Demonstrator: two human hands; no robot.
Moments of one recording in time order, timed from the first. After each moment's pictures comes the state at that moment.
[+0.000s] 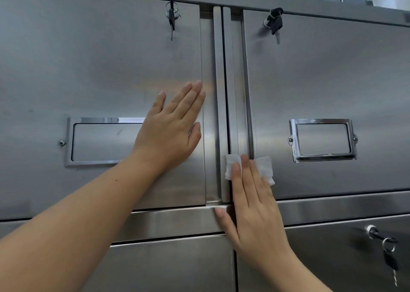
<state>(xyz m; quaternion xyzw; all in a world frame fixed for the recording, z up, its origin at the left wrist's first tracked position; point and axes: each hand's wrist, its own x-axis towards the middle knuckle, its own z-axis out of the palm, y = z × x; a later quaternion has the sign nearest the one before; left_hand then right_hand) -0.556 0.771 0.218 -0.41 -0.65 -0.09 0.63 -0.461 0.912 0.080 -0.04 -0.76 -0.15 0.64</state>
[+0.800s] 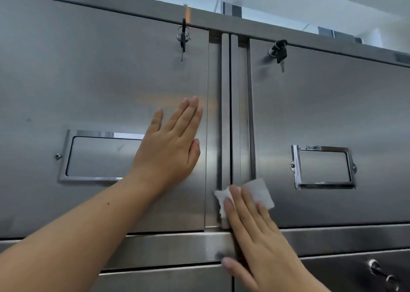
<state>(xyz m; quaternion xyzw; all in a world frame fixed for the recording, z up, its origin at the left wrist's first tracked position) -0.559 0.771 0.217 -0.40 -0.65 -0.13 0.64 -0.442 0.929 0.094 0.04 -0.84 -0.25 0.48</state>
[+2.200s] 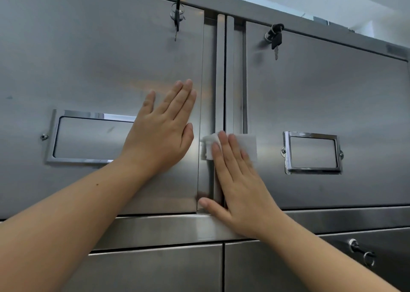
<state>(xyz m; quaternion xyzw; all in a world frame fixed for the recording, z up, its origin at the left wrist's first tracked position) -0.560 0.771 0.217 -0.40 -0.64 -0.13 0.64 -0.455 0.924 0.139 0.04 -0.83 -0.23 0.51</state>
